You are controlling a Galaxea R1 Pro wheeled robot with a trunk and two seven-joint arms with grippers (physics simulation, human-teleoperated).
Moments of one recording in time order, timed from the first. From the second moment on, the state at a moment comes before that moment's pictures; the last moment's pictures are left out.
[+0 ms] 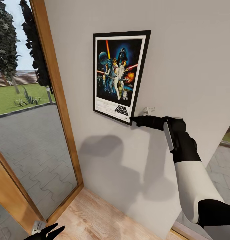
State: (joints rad) left arm -0.21 0.41 -0.16 -0.54 0.67 0.01 -1.09; right arm -1.02 0.02 -0.04 -1.19 0.04 0.75 0.75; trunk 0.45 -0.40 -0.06
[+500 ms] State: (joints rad) left arm -0.21 0.42 -0.16 -0.54 0.67 0.02 -1.09; right arm -1.02 0.04 0.16 -1.19 0.00 0.80 0.71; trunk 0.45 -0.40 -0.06
